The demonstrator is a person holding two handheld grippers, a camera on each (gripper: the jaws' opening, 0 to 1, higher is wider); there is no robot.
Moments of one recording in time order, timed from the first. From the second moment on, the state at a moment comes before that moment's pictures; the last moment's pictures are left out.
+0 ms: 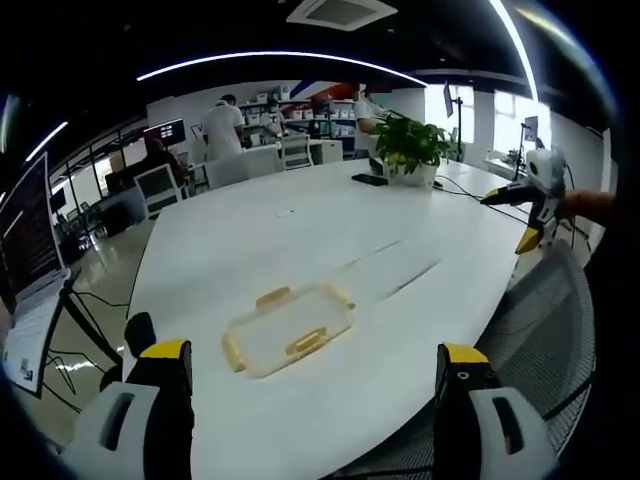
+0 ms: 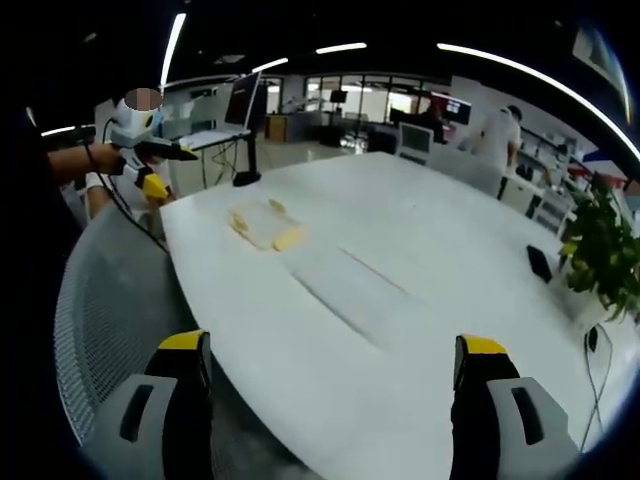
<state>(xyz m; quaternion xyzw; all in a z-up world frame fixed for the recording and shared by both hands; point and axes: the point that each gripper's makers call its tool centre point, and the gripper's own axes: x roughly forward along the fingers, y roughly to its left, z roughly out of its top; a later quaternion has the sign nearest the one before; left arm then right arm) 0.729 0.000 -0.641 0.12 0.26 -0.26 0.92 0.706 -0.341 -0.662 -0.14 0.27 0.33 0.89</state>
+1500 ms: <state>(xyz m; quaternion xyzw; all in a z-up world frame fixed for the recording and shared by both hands) 0.755 0.011 -0.647 0.16 0.27 -0.31 0.90 0.750 -0.291 -0.651 -0.19 0.26 0.44 0.84</state>
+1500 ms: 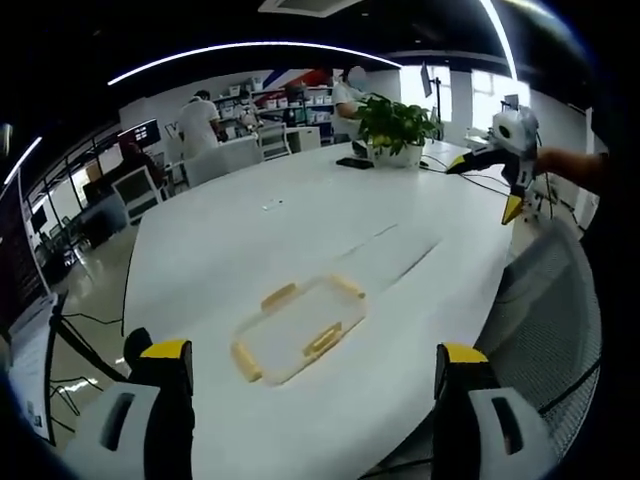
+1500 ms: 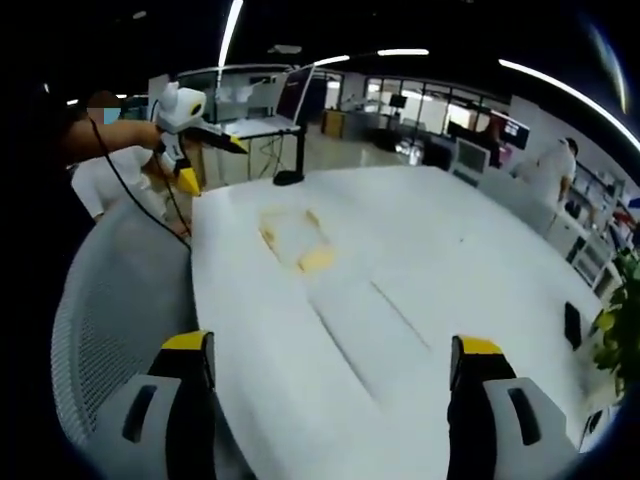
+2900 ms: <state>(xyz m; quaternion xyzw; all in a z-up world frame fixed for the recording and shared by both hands) 0.779 0.029 -0.696 0.20 0.32 -0.36 0.85 0.795 -0.229 -0.670 -0.24 0.26 0.52 0.78</state>
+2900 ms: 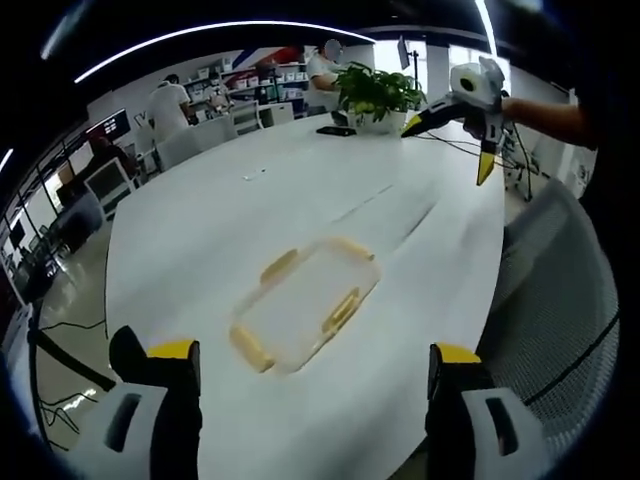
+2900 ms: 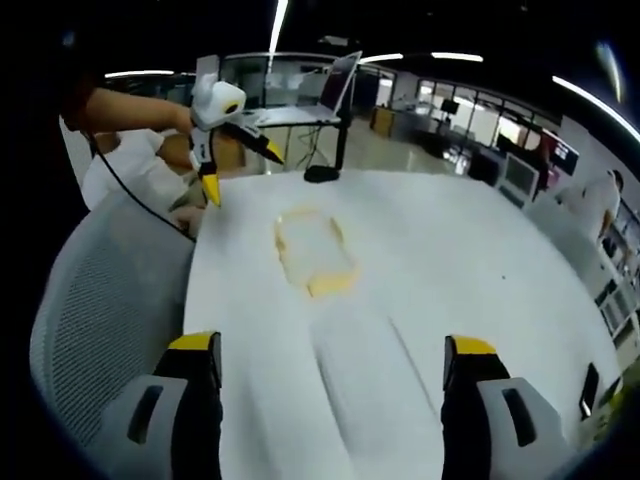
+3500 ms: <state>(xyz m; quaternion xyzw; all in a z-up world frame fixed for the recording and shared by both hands) 0.797 0.033 -0.713 0.24 0.34 -0.39 0.82 0.808 -0.209 -0.688 -0.27 0.27 0.54 0.75</state>
